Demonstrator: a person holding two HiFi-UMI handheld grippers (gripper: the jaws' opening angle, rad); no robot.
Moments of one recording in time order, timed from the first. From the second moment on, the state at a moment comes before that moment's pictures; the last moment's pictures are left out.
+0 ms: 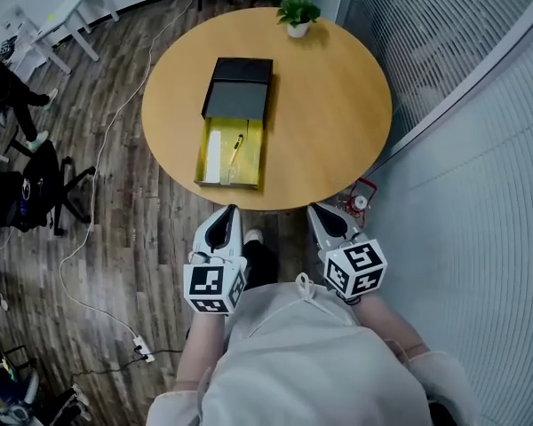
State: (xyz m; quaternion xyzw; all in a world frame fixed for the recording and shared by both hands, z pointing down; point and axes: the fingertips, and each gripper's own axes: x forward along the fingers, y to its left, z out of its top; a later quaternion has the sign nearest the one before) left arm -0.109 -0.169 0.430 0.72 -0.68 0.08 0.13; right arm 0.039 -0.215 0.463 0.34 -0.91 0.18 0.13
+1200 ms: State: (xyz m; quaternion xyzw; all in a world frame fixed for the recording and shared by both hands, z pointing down) left arm -0.225 -0.390 0.629 0.75 -0.52 0.25 0.31; right arm -0.102 -0.381 0.582 0.44 -0.83 0.26 0.22
